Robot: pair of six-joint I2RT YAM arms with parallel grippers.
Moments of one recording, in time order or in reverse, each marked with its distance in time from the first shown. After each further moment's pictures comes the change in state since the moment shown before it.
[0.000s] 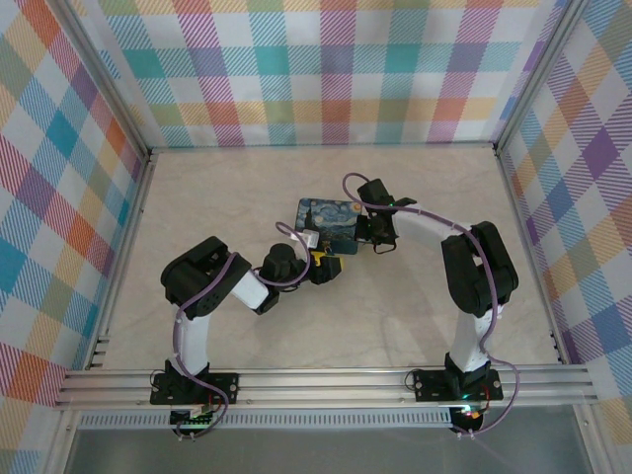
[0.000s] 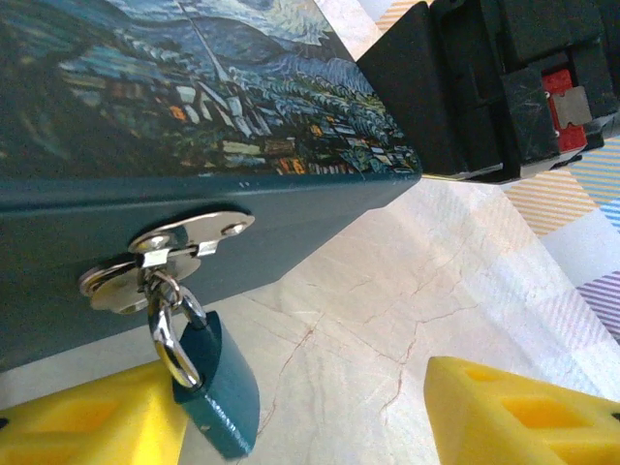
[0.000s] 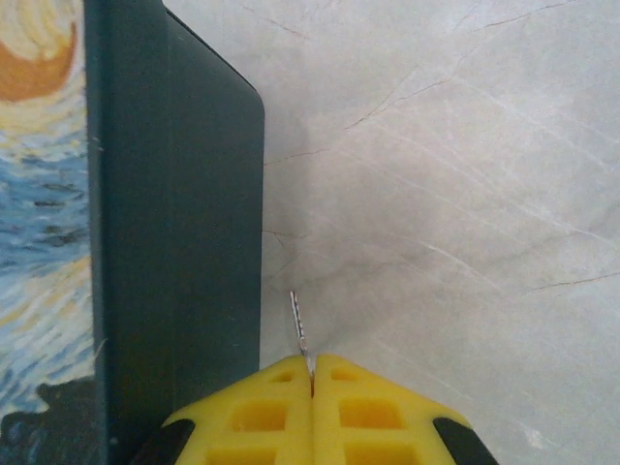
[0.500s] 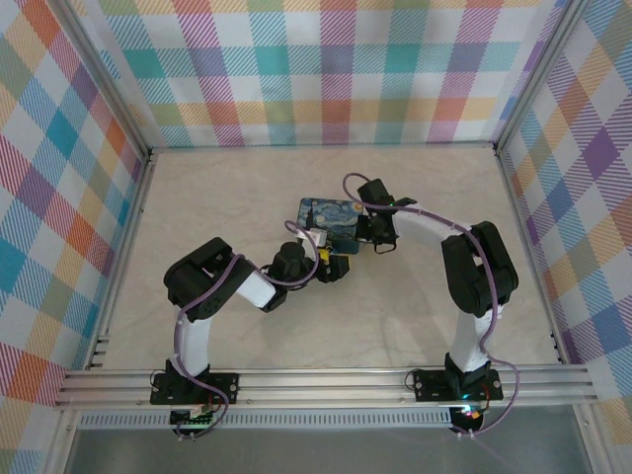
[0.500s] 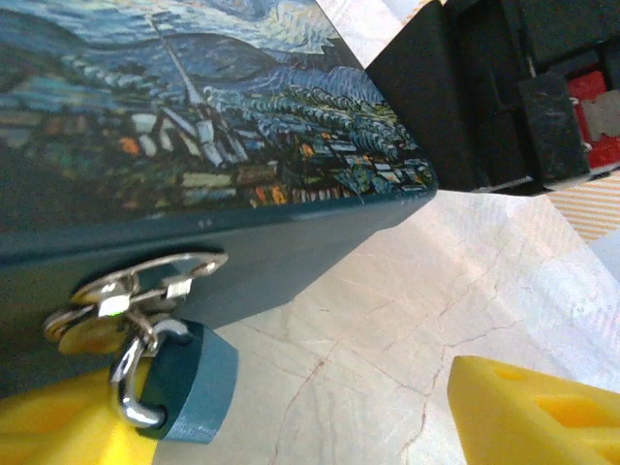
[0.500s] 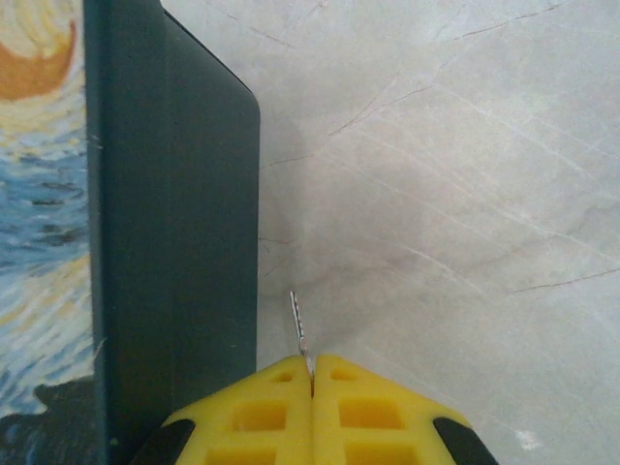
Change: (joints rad) left arm -0.048 0.000 0.043 -0.064 -0.111 0.045; right arm -0.001 0.000 -0.001 -0.003 0.019 0.000
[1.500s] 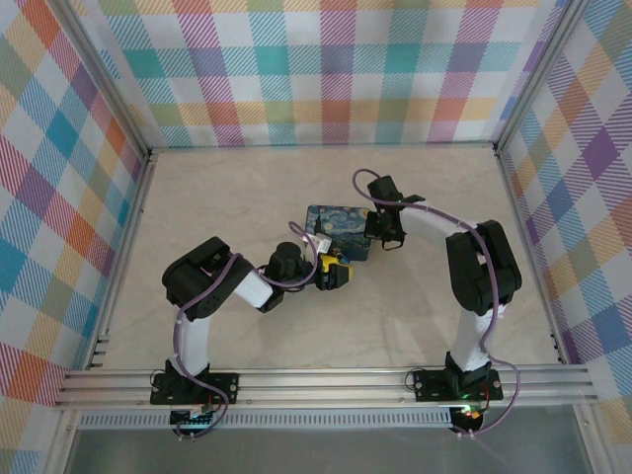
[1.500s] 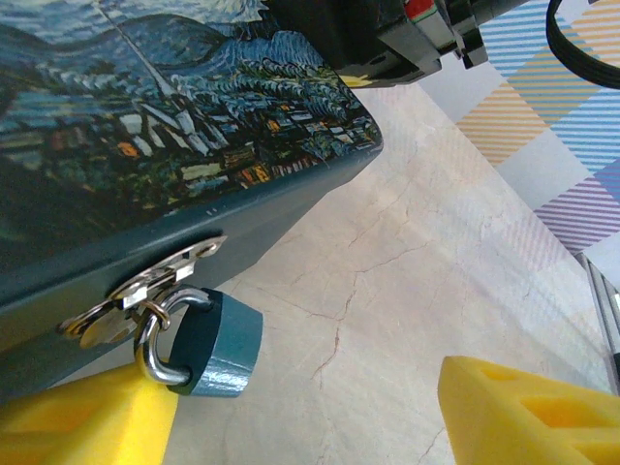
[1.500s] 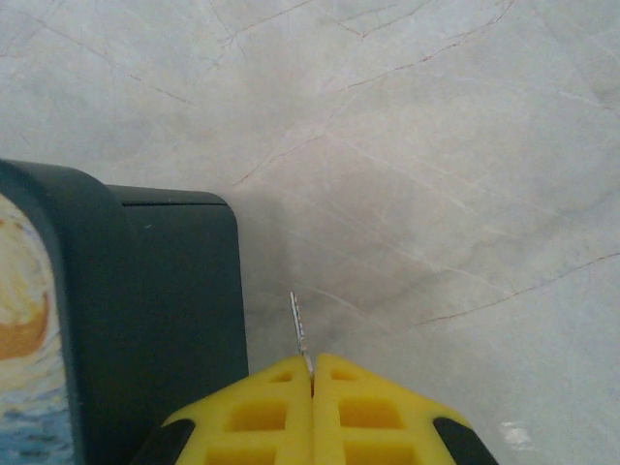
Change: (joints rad) left arm 0.019 -0.001 -0.008 0.007 0.235 0.056; right arm -0.059 0.000 0.000 -0.005 0.024 -0.007
